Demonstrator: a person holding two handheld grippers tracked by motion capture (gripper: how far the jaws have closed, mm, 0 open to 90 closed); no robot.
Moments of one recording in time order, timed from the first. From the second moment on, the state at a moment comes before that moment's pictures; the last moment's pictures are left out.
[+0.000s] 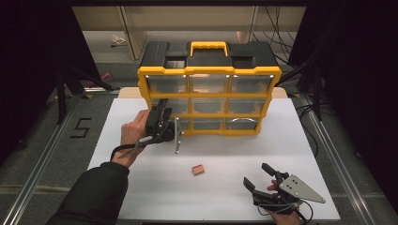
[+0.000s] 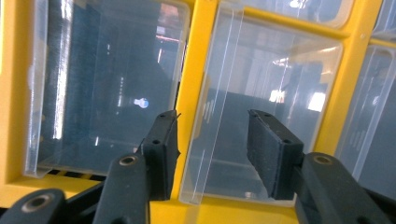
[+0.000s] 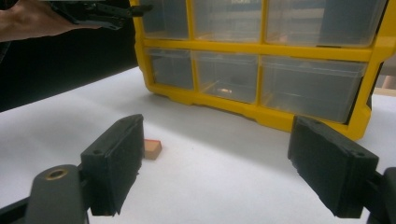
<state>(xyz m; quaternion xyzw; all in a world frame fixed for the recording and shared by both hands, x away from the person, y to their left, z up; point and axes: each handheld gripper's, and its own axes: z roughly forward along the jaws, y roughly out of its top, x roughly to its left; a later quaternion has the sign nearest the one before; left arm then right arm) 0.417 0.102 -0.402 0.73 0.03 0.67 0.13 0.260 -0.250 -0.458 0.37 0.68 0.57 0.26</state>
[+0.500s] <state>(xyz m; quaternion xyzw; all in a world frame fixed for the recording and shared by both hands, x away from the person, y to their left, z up) 0.423 0.100 -0.406 0.72 0.02 0.68 0.12 0.259 -0.249 -0.458 0.37 0.68 0.57 0.26</state>
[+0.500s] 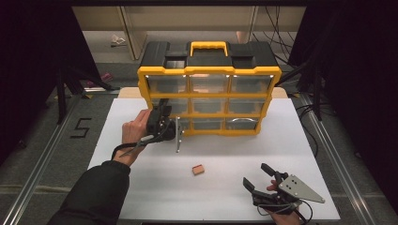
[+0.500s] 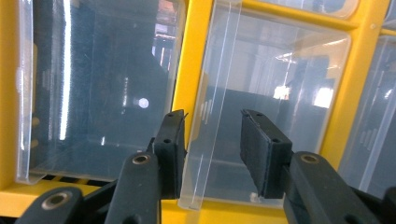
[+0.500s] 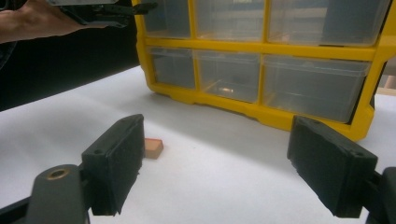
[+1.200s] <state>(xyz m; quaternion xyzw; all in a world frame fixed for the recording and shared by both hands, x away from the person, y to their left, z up) 0.427 0.096 -0.406 0.71 0.01 0.70 0.11 0.259 -0.249 -0.458 0.37 0.68 0.57 0.26</state>
